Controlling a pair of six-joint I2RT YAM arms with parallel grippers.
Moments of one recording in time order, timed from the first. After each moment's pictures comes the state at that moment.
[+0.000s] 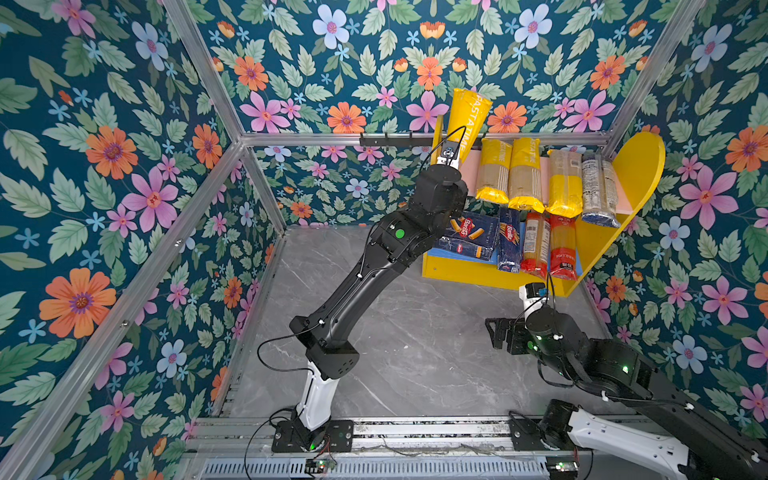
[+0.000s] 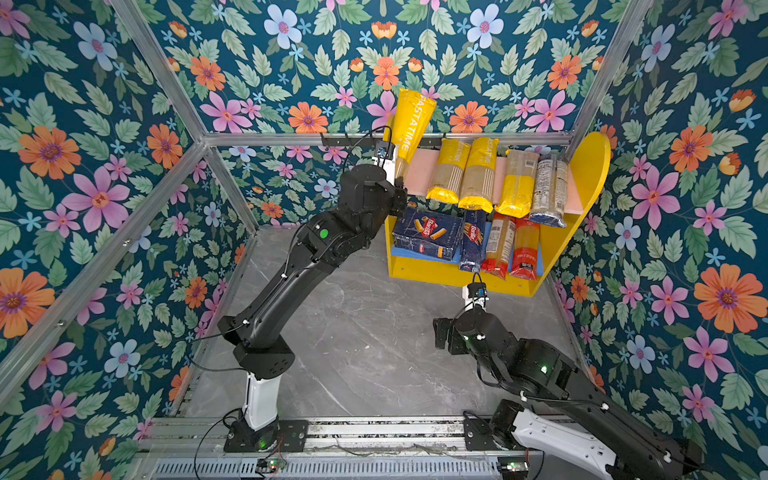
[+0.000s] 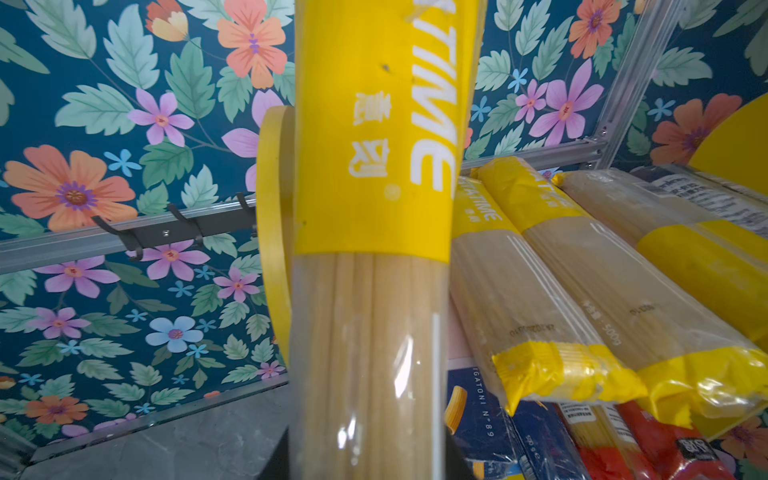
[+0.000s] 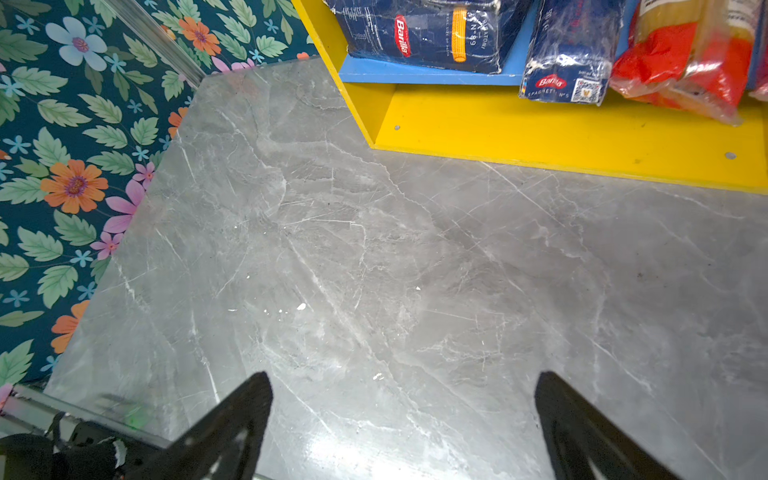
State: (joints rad) left arm -0.90 2.02 2.55 -0.67 -0.52 -0.07; right arm 0.92 0.79 1.03 -0.98 0.42 0.70
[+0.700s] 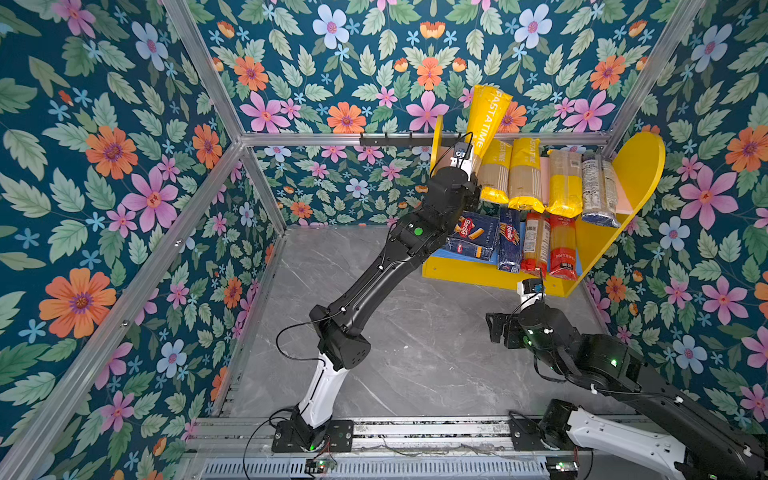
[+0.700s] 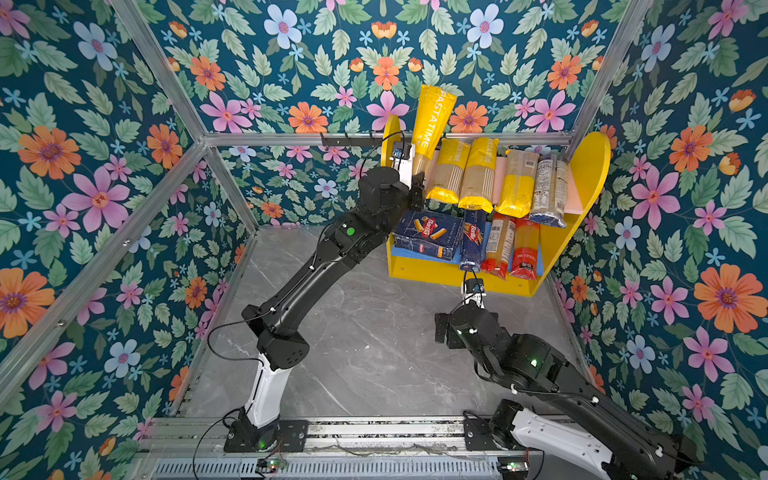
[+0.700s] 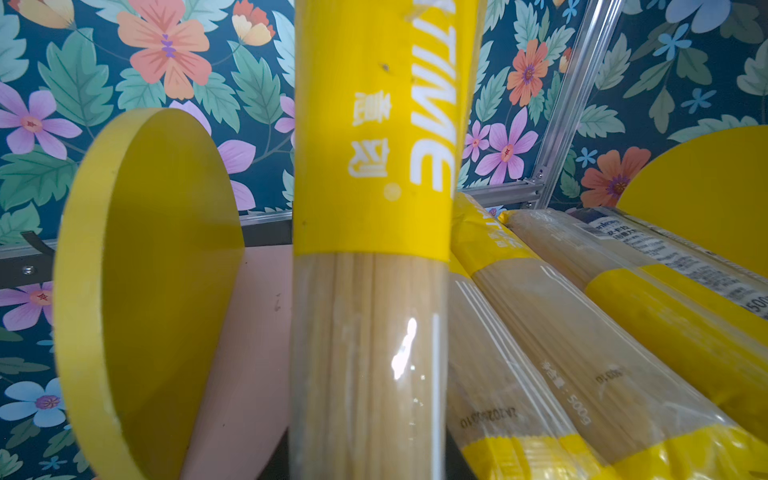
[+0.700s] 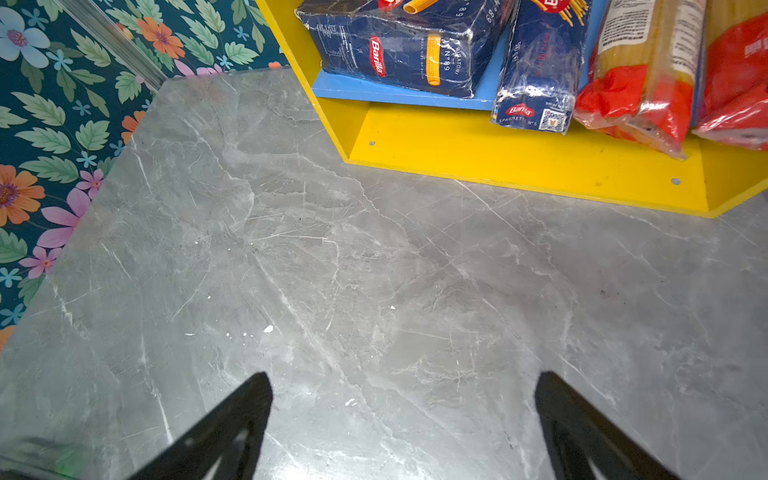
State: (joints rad) left arm -0.86 2.14 2.55 -0.42 -0.40 -0.08; right arm 0.89 0.81 1.02 -0.96 0.48 0.66
